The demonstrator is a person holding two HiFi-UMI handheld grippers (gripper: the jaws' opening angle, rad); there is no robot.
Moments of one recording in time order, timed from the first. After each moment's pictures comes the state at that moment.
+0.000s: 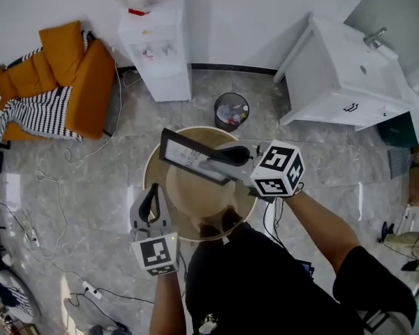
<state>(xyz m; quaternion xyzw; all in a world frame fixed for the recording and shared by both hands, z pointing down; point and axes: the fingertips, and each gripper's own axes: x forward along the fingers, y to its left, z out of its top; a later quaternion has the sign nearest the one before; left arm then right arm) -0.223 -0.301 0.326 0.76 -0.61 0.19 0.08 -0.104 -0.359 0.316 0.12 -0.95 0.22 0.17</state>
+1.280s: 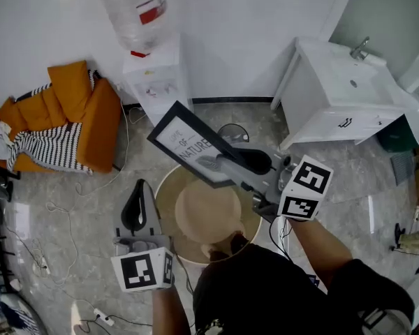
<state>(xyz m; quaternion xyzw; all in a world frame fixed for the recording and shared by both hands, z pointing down) -0.219 -0.335 0.138 0.78 -0.62 0.07 -0.03 -0.070 -0.371 0.126 0.22 -0.96 0.16 -0.05</state>
